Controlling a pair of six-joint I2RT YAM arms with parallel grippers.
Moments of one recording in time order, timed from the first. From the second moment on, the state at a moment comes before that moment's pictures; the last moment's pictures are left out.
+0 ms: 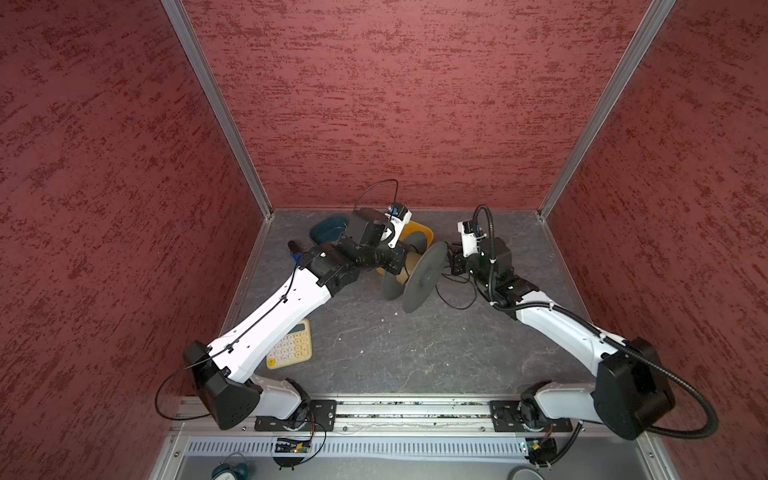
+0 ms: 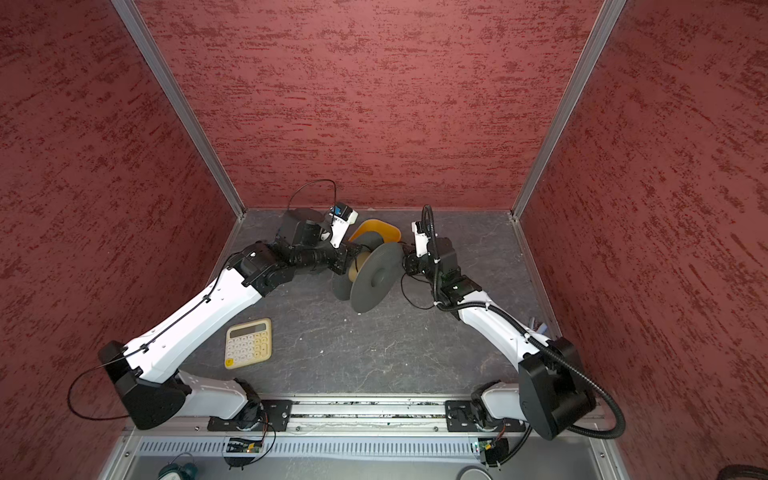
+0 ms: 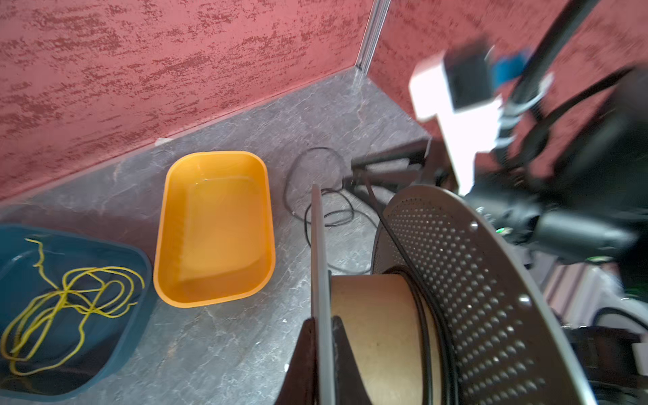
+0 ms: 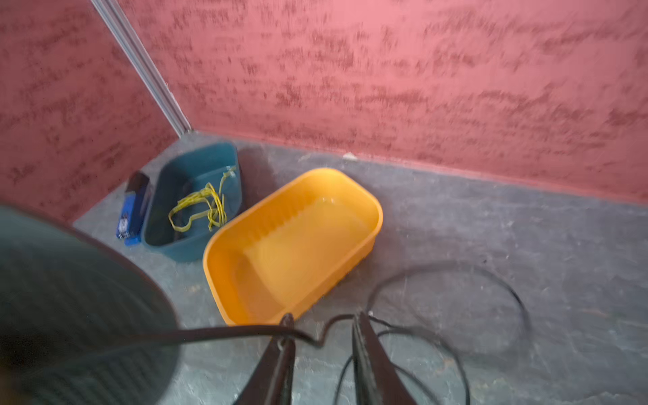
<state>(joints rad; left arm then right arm) -0.67 1.37 1.50 -0.67 0.13 -0.18 0.43 1.34 0.84 0.16 -0.07 0.18</state>
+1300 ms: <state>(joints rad) -0.60 1.43 1.71 -0.51 0.33 -0.36 0.43 0.98 0.19 0.75 -0.28 0.34</state>
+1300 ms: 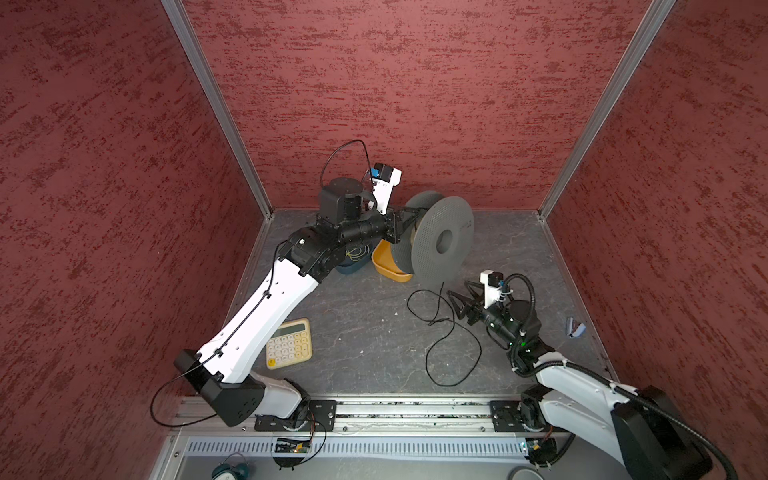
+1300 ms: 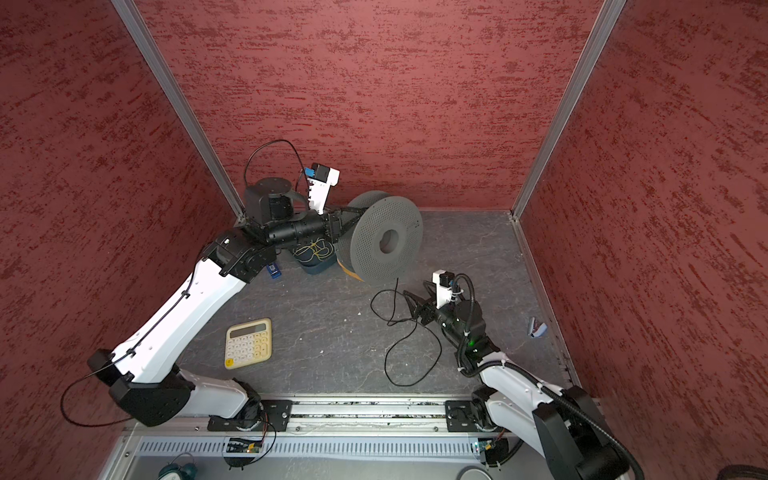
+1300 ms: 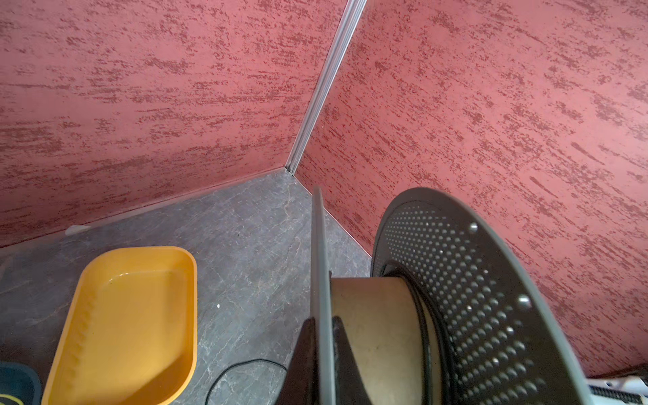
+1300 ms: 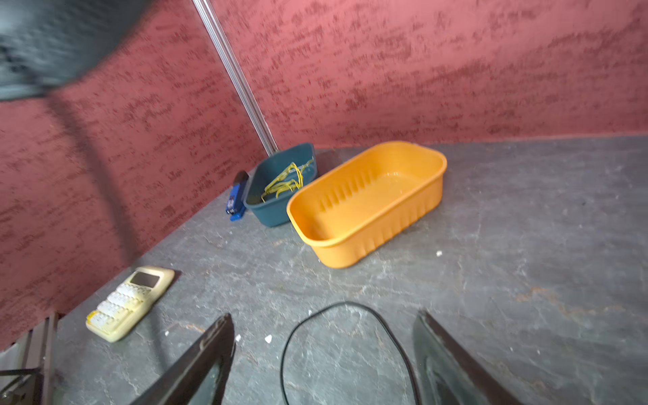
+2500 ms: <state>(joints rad) -0.54 1.50 1.74 -0.45 0.26 -0.41 0.52 1.41 0.37 0.93 -0.26 0.44</state>
